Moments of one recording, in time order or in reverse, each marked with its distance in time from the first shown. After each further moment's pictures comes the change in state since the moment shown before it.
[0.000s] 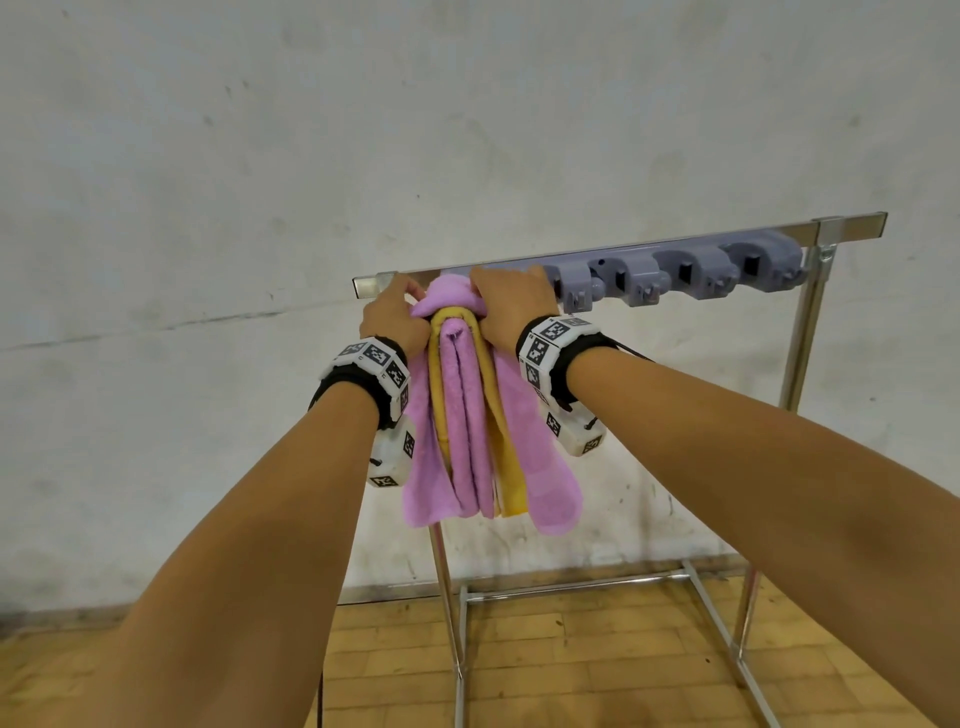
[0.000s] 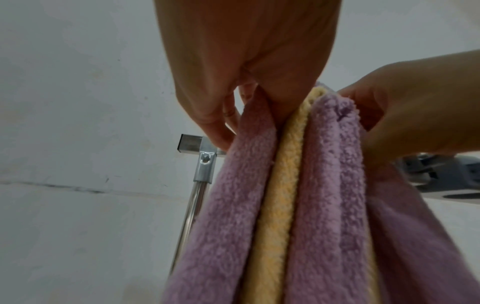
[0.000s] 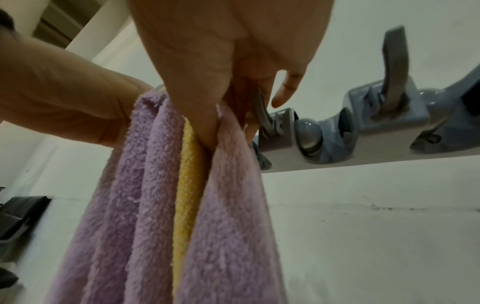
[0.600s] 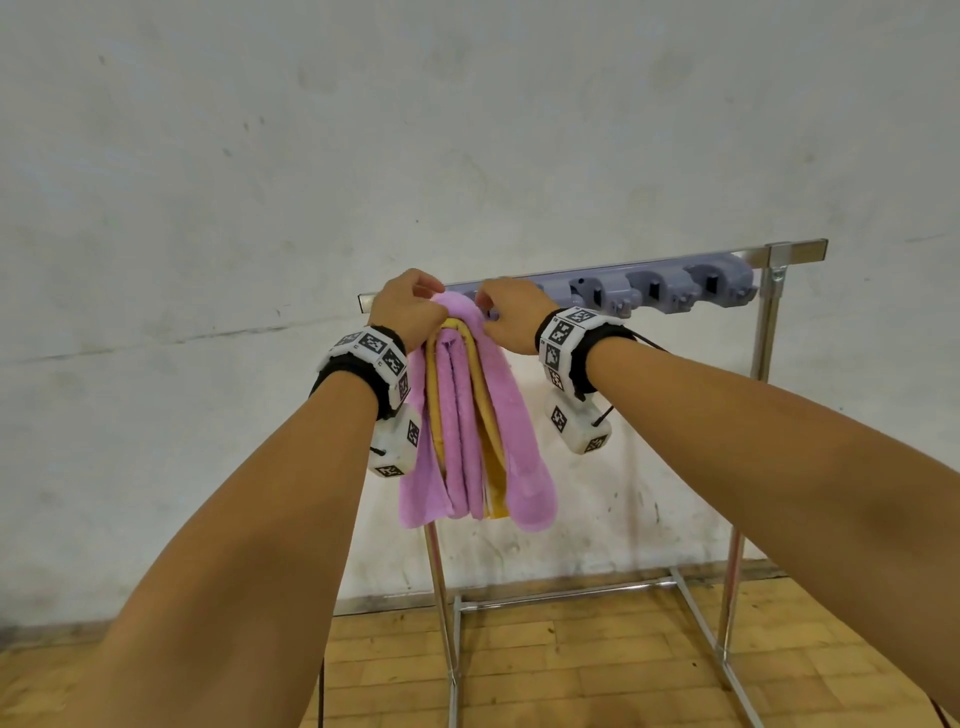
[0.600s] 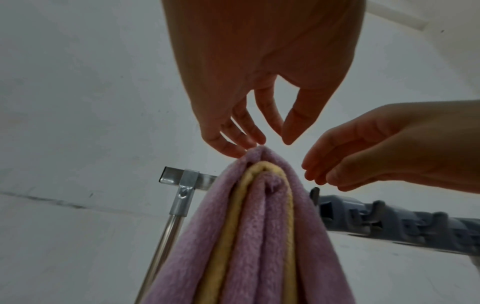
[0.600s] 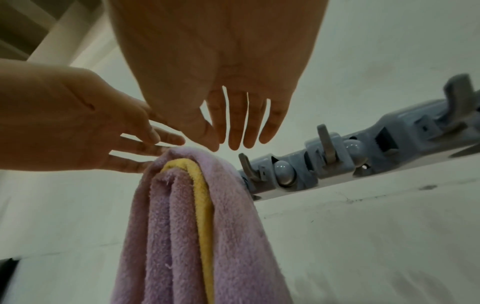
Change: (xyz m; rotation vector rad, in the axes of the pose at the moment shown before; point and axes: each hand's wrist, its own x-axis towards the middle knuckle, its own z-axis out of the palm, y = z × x) left_hand -0.027 0.046 -0.031 -0.177 -0.054 0.088; right_hand -0.029 0.011 -0.045 0.282 -0.122 0.008
